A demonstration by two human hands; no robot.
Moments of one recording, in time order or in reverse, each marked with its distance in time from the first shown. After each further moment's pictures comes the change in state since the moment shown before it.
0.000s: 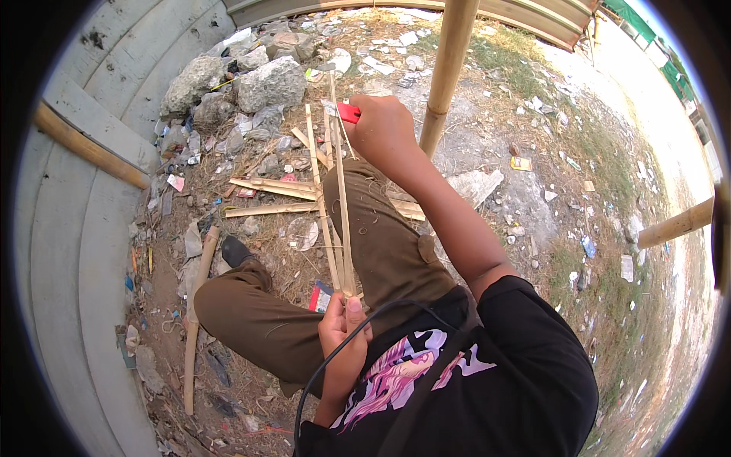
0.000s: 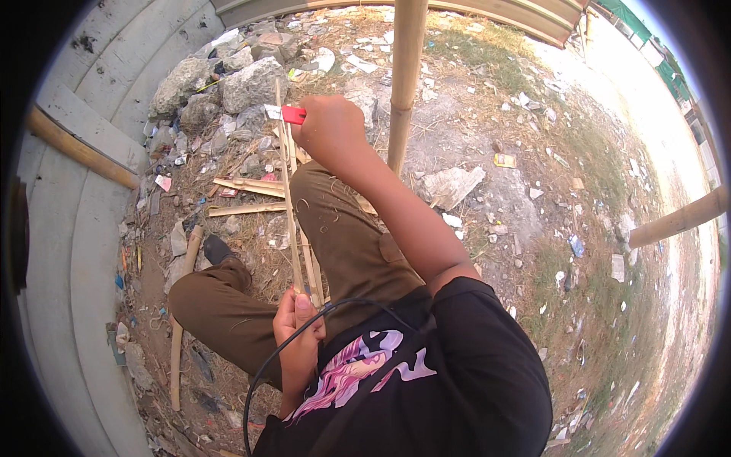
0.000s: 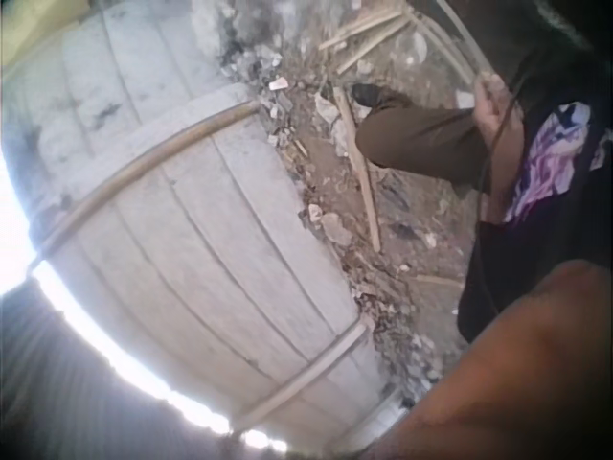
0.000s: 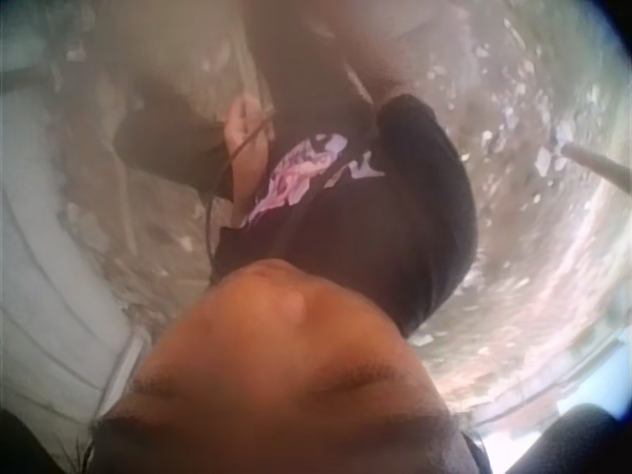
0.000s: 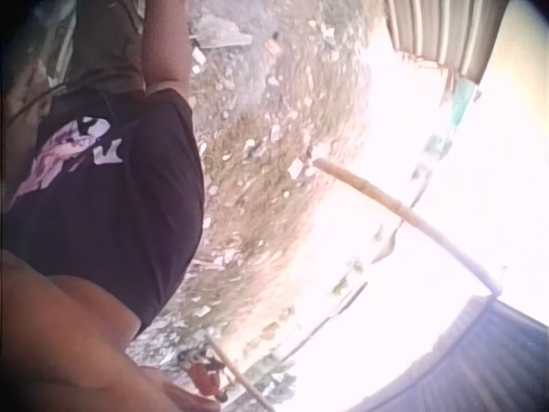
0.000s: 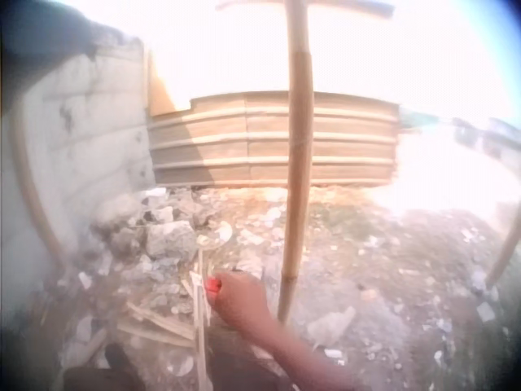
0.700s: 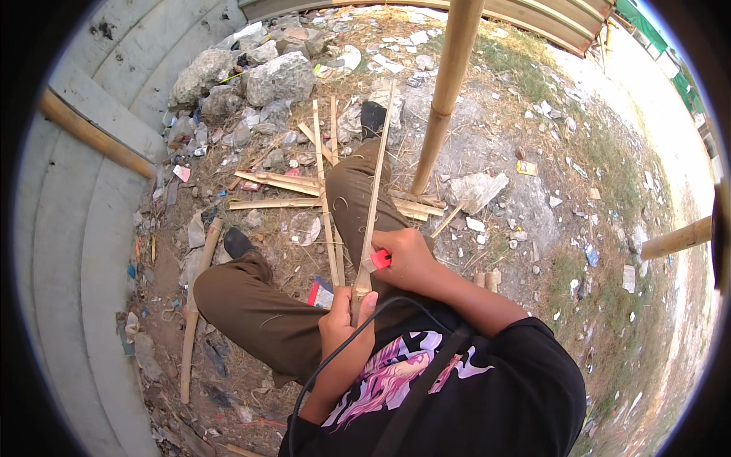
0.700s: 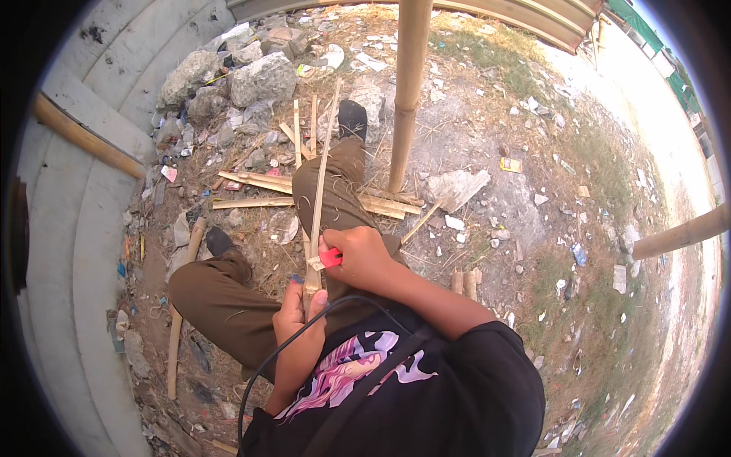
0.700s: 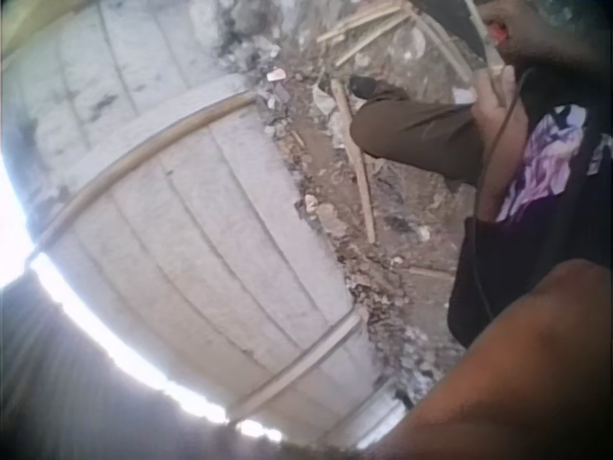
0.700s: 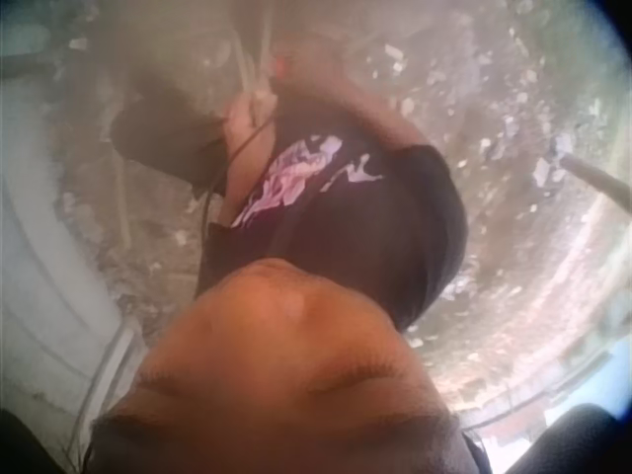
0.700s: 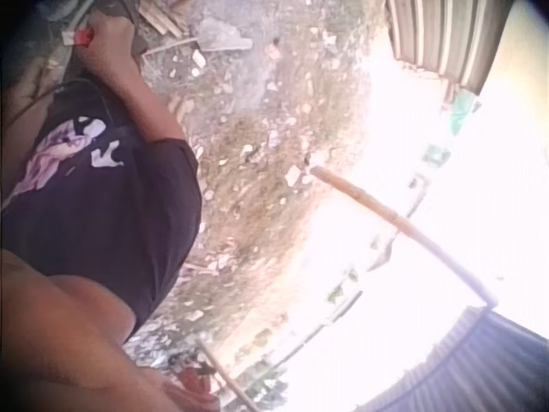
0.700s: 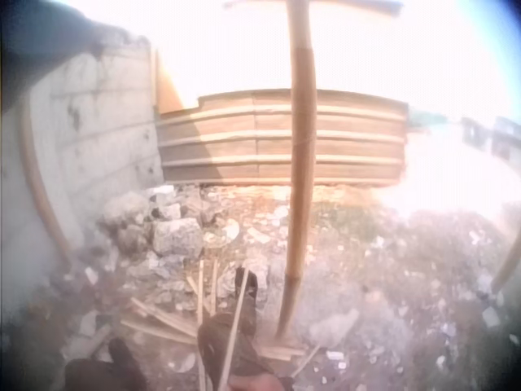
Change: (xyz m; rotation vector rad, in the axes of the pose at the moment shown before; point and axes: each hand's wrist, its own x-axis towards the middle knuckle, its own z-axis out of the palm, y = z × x) left_hand 0.000 0.004 0.014 0.589 0.089 0.126; right_hand -0.180 0.006 -0.026 0.427 -0.340 -0.141
